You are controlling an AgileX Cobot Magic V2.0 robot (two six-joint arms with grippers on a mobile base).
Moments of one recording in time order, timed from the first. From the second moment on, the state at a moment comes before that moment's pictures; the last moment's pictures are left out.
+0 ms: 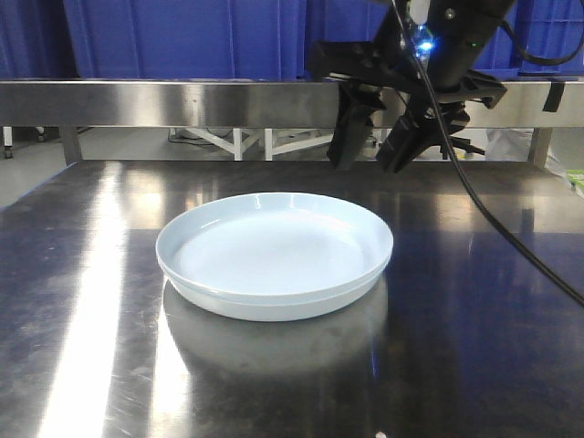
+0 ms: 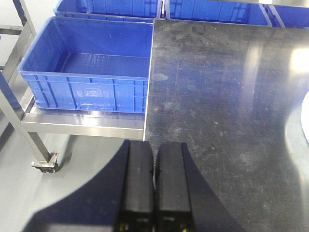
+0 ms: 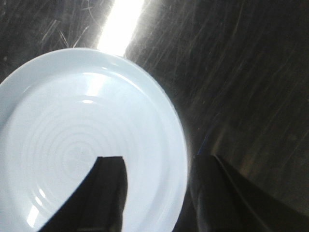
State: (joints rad) left arm -0.12 0.50 -0.39 0.10 0.44 -0.15; right arm 0.40 1.70 -1.29 0.25 0.70 -0.02
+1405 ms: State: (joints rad) left arm -0.12 0.50 -0.39 0.10 0.43 -0.15; right arm 0.40 1.84 -1.30 0.23 0.71 -0.01
